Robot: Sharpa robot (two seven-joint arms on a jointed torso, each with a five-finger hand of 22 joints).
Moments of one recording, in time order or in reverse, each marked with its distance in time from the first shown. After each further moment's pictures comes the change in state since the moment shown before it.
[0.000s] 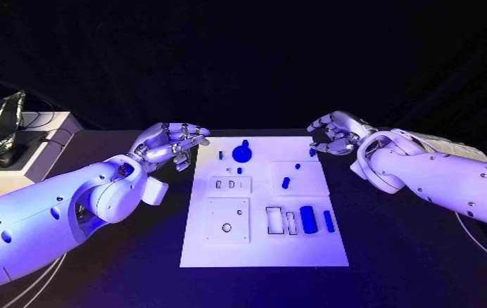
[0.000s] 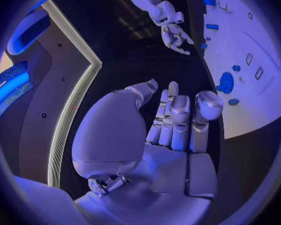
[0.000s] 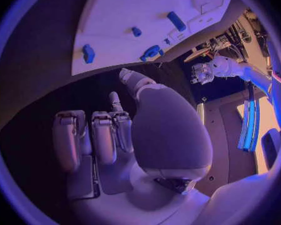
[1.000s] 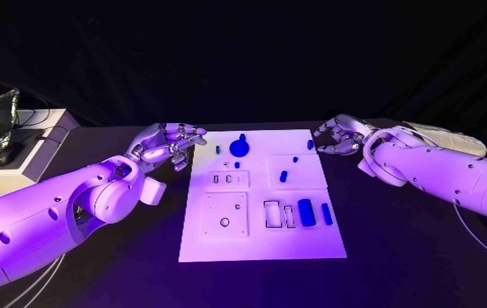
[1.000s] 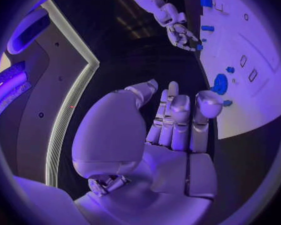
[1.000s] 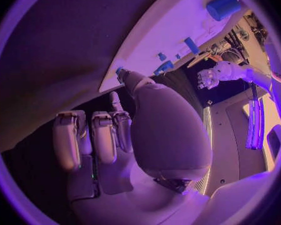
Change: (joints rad) left arm -0.023 0.003 0.000 -0.007 0.006 0.001 0.002; left_hand 0.000 0.000 0.003 -0.003 0.000 0.000 0.000 0.000 0.001 0.000 0.000 0.004 0.003 -0.007 0.000 -0.009 -0.017 0.000 -0.009 -0.002 -0.012 -0.015; right arm -0.035 0.053 -0.002 -0.197 0.019 0.140 0.084; right_hand 0.009 -0.001 -0.001 -0.009 0.004 -0.004 -0.011 -0.004 -0.002 0.000 0.000 -0.004 0.000 0.002 -0.005 0.000 0.001 0.000 0.000 -0.007 -0.005 0.000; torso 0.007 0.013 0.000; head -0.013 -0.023
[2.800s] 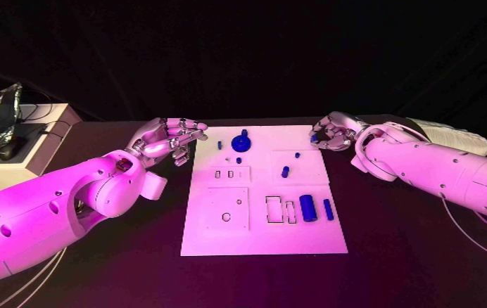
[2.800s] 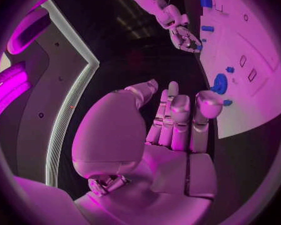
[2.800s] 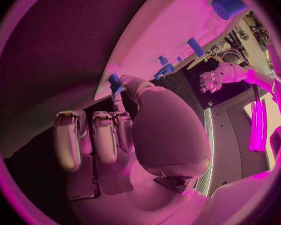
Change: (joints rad) left arm 0.000 -0.010 0.000 0.009 0.001 0.000 -0.001; left_hand 0.000 0.000 0.003 -0.003 0.000 0.000 0.000 0.000 0.000 0.000 0.000 0.004 0.002 0.000 0.000 0.000 0.006 0.000 0.000 0.000 0.000 0.010; right arm -0.007 0.069 -0.001 -0.061 -0.005 0.018 -0.016; right_hand -0.045 0.056 0.054 0.018 0.004 0.095 -0.016 0.051 0.016 -0.002 -0.013 0.005 0.000 0.000 -0.014 0.000 0.000 0.000 0.000 -0.009 0.000 0.000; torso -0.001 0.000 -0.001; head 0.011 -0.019
